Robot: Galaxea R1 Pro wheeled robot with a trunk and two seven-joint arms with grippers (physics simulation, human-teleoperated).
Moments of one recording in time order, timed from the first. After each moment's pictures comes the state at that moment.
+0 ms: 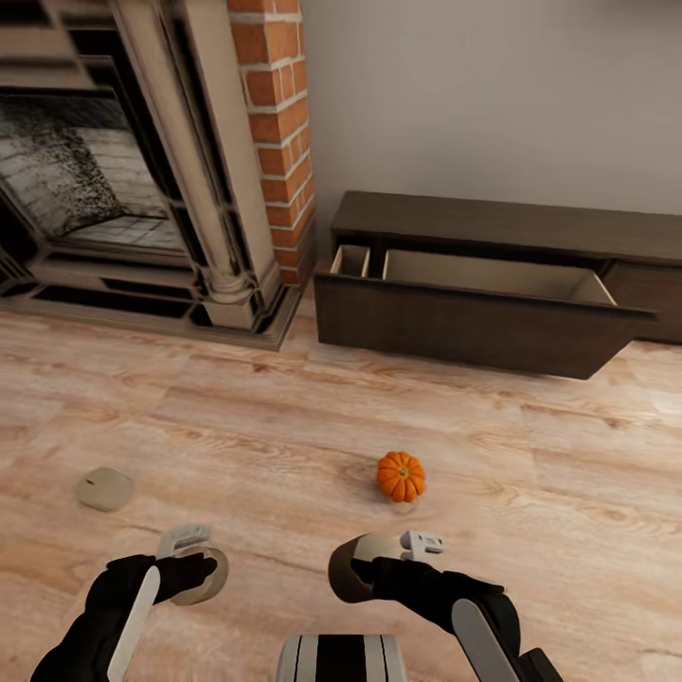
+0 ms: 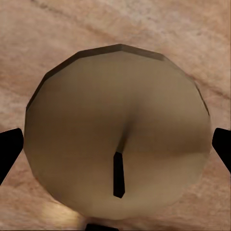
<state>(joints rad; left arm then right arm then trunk) -0.27 0.04 0.16 -1.28 0.17 0.91 0.06 -0.15 -0.02 0.33 -1.57 -0.72 0.81 -0.25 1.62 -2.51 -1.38</state>
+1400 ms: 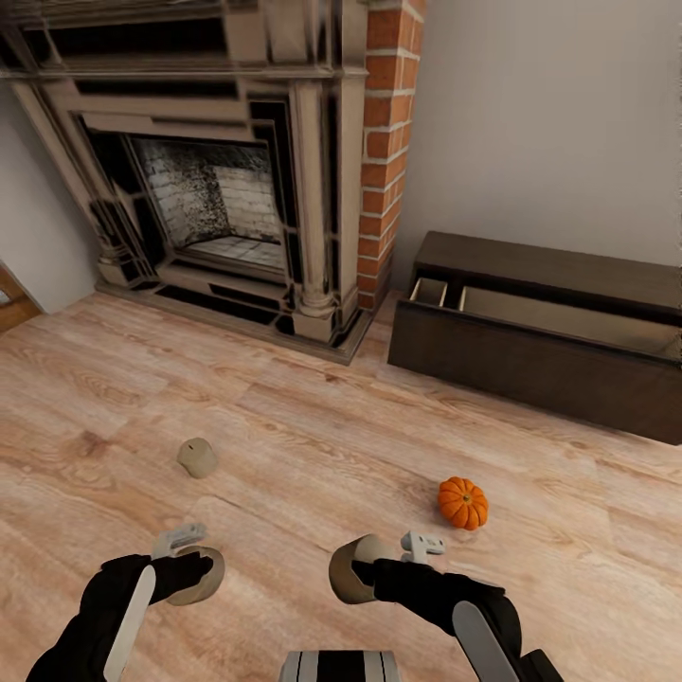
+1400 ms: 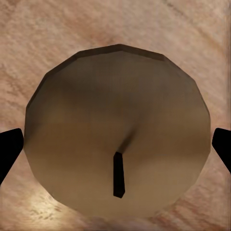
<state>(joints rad) -0.27 0.04 0.19 -1.28 0.17 0.91 0.06 -0.15 -0.03 0.33 -1.57 -0.72 0.80 -0.24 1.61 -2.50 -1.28</state>
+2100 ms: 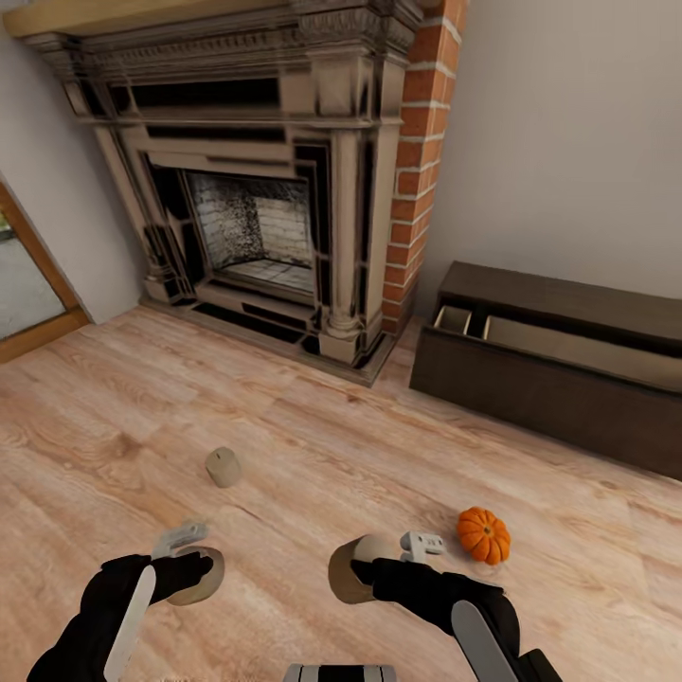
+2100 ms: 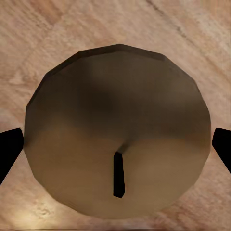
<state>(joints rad) -0.27 0.04 0.18 -1.28 0.17 0.91 0.06 -0.15 -0.02 0.33 -1.57 -0.72 0.80 -0.25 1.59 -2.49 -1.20</state>
